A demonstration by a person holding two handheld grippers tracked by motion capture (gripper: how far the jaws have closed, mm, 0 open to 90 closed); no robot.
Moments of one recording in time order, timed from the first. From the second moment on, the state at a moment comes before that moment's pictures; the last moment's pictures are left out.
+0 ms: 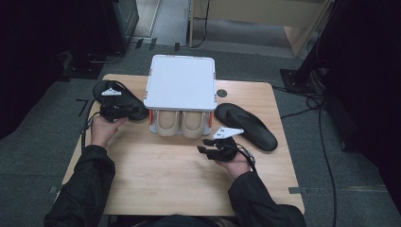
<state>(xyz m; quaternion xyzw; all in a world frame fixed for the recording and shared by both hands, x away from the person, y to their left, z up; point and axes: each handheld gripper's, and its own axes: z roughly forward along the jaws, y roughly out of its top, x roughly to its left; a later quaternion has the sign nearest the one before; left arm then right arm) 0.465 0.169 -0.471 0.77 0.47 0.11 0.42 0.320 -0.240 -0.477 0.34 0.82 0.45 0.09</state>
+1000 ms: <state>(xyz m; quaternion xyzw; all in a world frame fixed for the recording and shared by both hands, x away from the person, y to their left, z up) 0.462 0.175 -0.498 0.77 0.49 0.07 0.41 0.318 -0.248 -0.476 0.35 0.81 0.46 0.10</state>
